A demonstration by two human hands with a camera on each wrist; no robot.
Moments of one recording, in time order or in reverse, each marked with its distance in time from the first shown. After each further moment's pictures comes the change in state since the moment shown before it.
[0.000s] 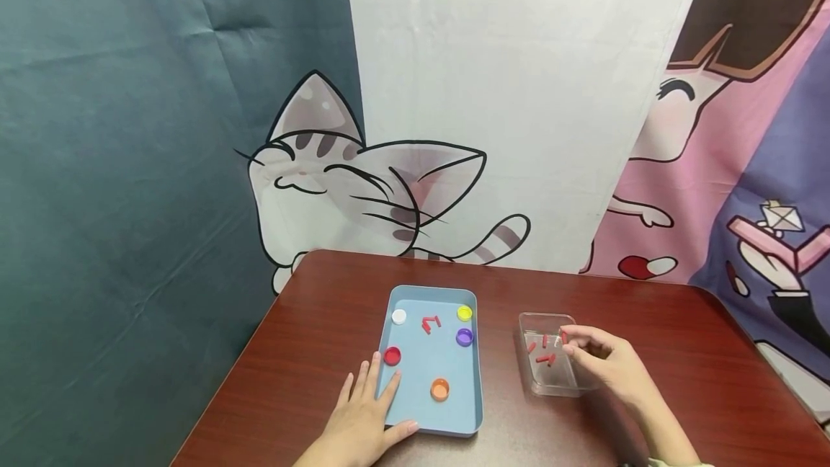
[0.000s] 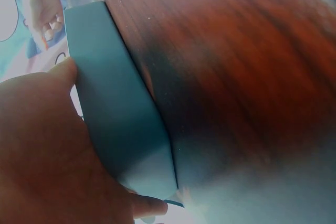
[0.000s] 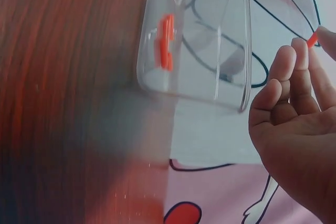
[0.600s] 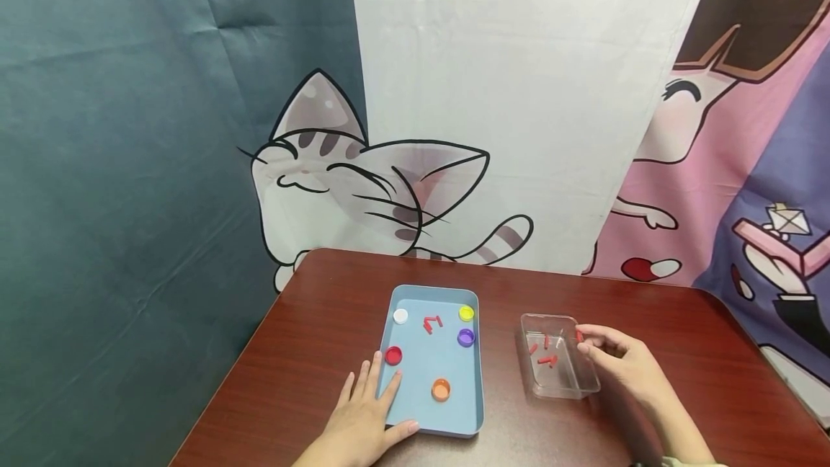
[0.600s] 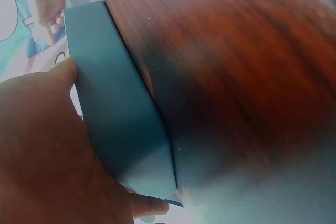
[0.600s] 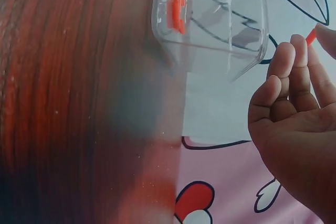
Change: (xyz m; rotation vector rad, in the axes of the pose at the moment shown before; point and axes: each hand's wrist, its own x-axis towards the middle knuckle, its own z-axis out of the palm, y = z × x) left_hand 0.001 -0.001 0.000 -0.006 -0.016 -0.010; right_hand 0.001 0.015 -0.019 -0.079 0.012 0.055
